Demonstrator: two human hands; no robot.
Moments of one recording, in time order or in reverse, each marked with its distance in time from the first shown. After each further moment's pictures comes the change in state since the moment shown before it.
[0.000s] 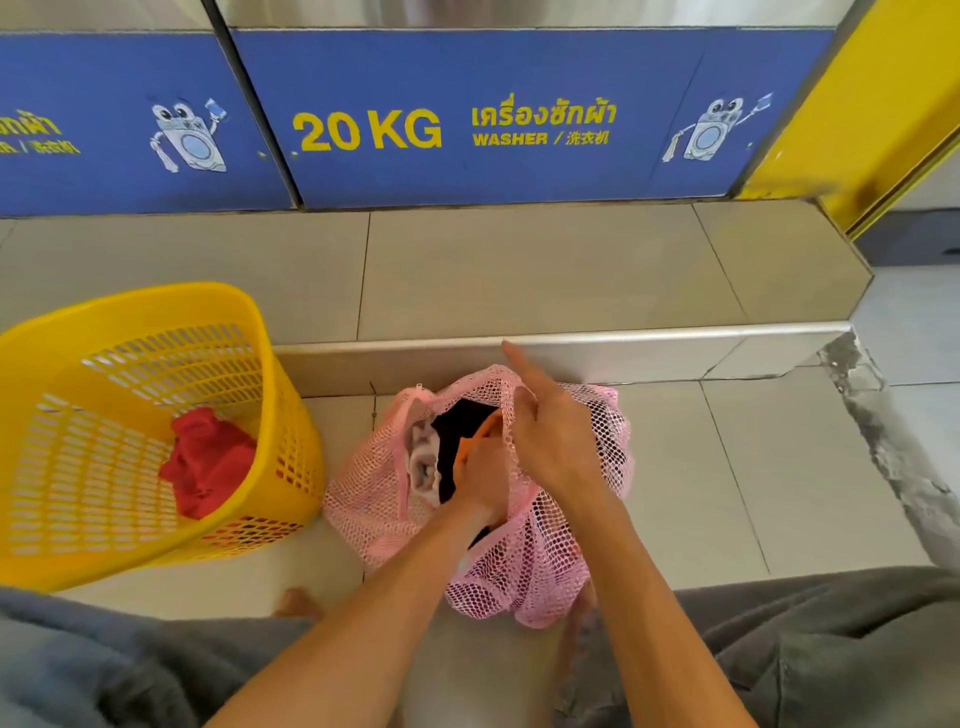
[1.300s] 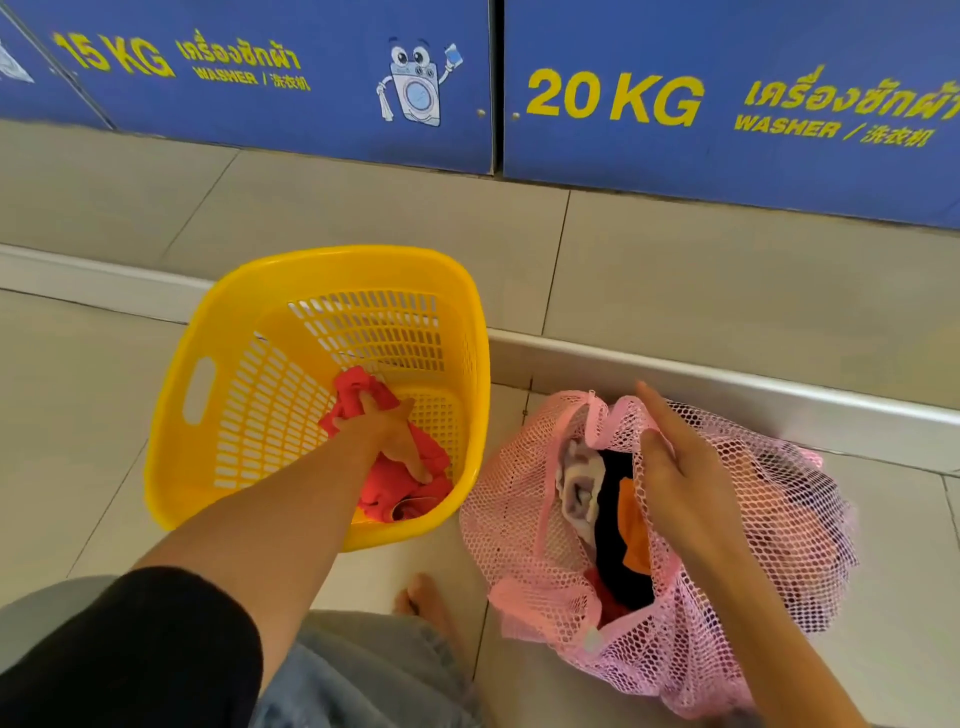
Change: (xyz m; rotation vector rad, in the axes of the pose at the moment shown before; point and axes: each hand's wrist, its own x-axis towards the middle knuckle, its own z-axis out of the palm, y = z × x) left_hand 0.036 -0.321 -0.118 0.231 -0.444 -0.685; right_hand 0.021 -0.016 0.093 -0.026 -0.130 -0.015
